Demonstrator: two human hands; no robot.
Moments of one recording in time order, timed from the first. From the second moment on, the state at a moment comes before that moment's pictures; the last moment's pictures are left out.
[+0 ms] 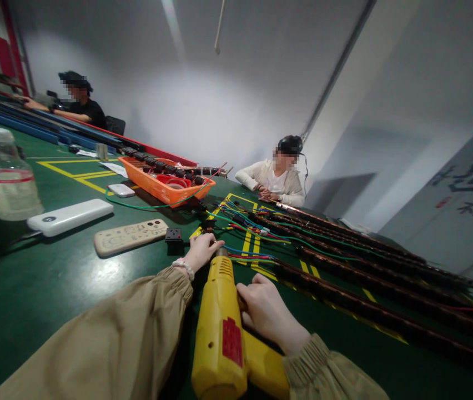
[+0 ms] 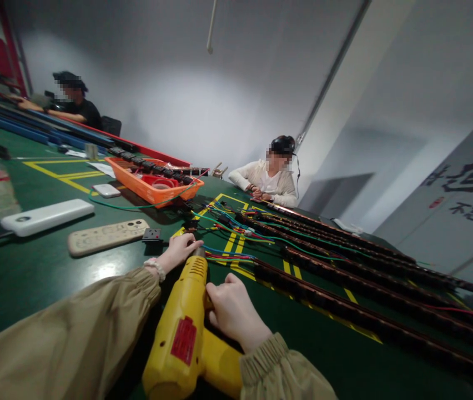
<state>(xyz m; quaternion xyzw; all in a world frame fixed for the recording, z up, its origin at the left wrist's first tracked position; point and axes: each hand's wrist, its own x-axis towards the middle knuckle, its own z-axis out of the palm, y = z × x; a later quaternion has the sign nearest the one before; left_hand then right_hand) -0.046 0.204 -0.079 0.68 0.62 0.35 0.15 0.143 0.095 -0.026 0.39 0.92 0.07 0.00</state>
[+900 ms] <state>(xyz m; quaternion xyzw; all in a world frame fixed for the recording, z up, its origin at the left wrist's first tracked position) -0.046 0.195 -0.076 0.64 0.54 0.53 0.16 0.165 0.110 -0.026 0.38 0.92 0.08 -0.04</state>
